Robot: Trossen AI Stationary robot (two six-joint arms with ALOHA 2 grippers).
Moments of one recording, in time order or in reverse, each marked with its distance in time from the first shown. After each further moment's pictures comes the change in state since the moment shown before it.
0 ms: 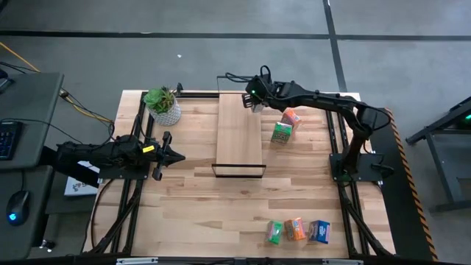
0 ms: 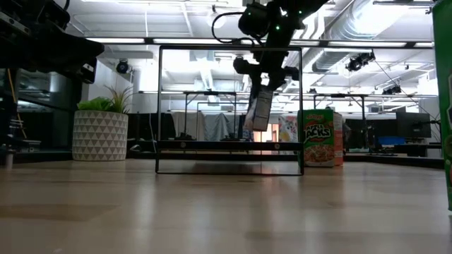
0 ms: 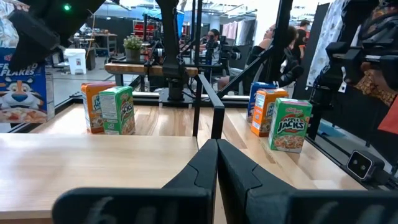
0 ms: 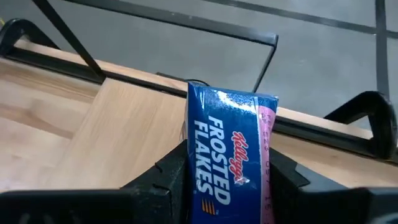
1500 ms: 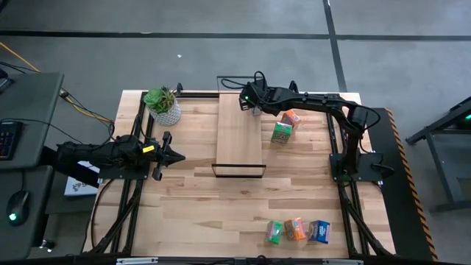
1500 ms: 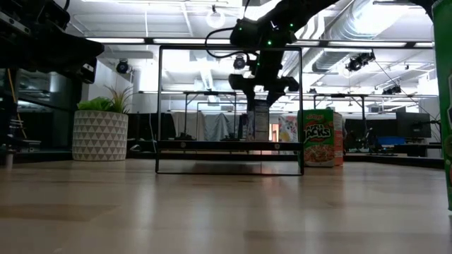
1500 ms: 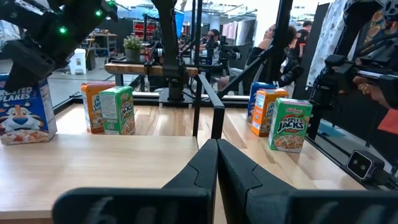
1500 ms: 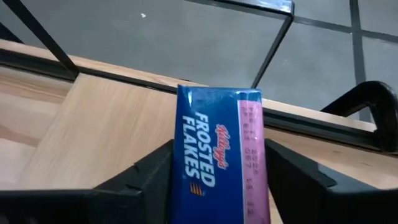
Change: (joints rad) left arm 0.000 0.000 0.000 0.000 0.000 0.000; right arm 0.014 0.094 -0.001 0.029 0.079 0.057
